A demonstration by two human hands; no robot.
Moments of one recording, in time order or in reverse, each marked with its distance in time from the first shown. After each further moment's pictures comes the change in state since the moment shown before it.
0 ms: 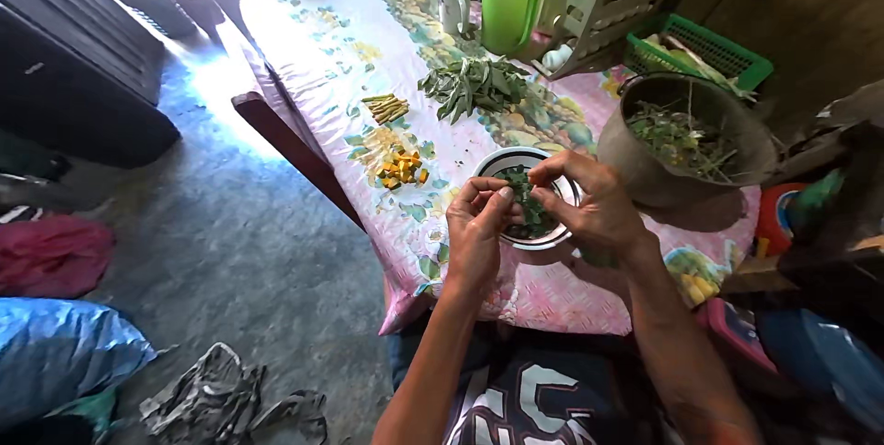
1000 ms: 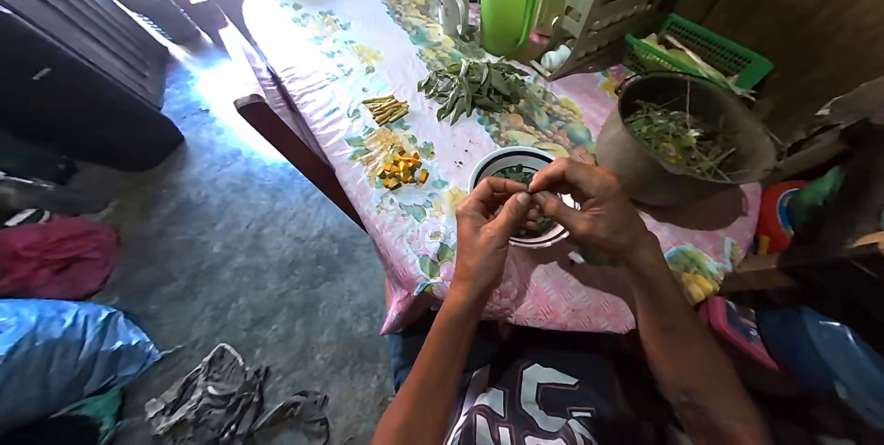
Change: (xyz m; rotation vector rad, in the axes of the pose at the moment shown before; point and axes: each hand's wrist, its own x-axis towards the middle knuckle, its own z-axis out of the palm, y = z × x) left_hand -0.004 -0.002 0.004 0.184 -0.159 0.094; right_hand -0.003 -0.005 0.000 0.217 -0.010 -0.004
